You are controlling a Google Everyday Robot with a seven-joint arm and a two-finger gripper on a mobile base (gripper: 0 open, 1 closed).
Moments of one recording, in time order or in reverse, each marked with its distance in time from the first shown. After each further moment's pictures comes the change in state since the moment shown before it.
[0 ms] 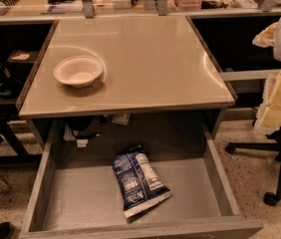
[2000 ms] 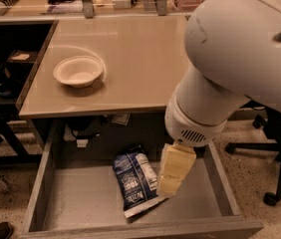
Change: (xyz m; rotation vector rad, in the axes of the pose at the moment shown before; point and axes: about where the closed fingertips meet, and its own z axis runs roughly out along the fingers) arm -0.111 0.114 0.111 -0.120 -0.029 -0.023
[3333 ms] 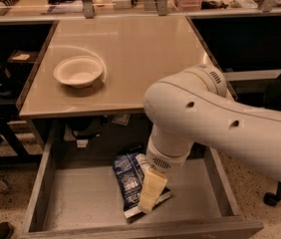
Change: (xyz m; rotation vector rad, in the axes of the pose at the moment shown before) arm 0.017 0.012 0.122 -0.088 0.141 0.225
